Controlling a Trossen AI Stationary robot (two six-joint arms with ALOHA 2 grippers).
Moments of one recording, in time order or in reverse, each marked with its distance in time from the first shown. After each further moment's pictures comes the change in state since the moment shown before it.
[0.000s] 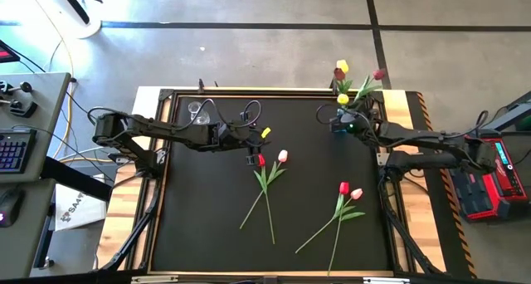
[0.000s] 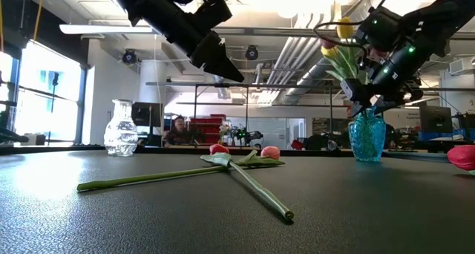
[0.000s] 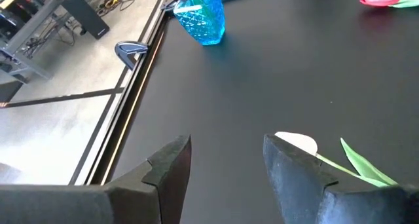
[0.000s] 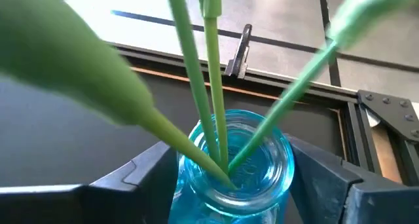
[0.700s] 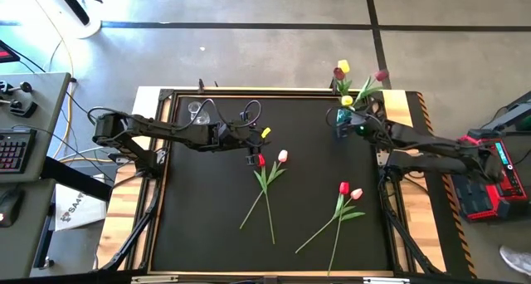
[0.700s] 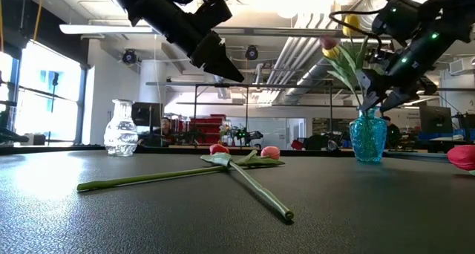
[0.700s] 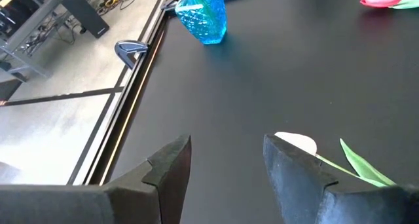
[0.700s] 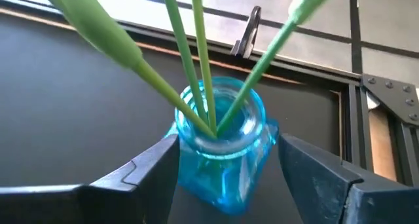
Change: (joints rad) left arm 0.002 0.000 0.000 0.000 0.001 -0.008; right arm 0.006 -0.207 0.002 -0.222 -0.107 -0.006
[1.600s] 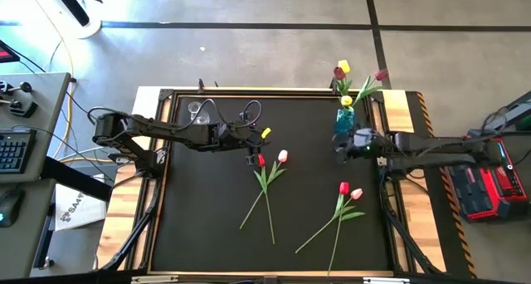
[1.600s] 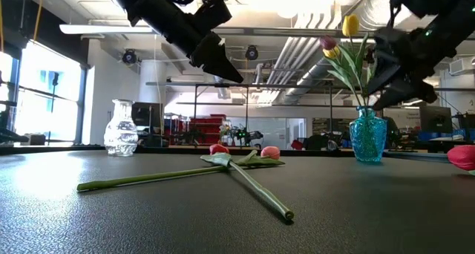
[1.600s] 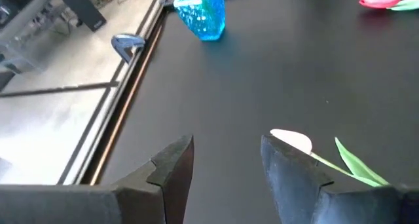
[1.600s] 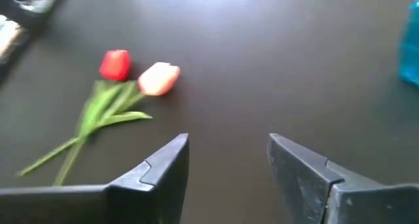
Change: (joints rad) left arm -0.002 0.000 0.000 -0.016 0.004 -0.036; right arm 0.372 -0.097 0.001 -0.050 -0.376 0.312
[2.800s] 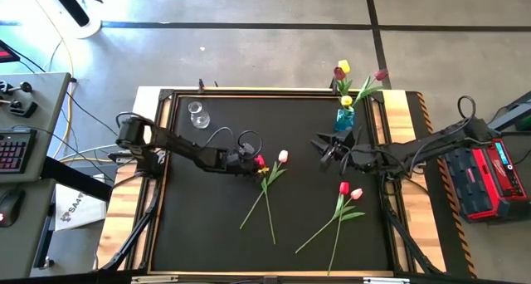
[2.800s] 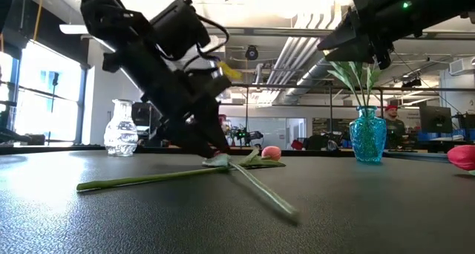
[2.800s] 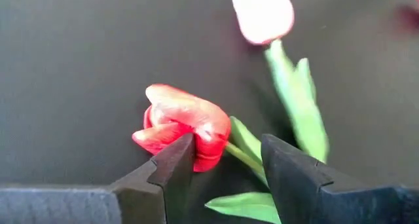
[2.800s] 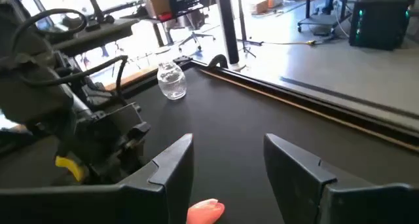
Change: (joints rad) left arm -0.141 0.243 -0.156 0.119 0.020 -1.047; right arm 0.306 0.272 0.000 0.738 0.557 -0.402
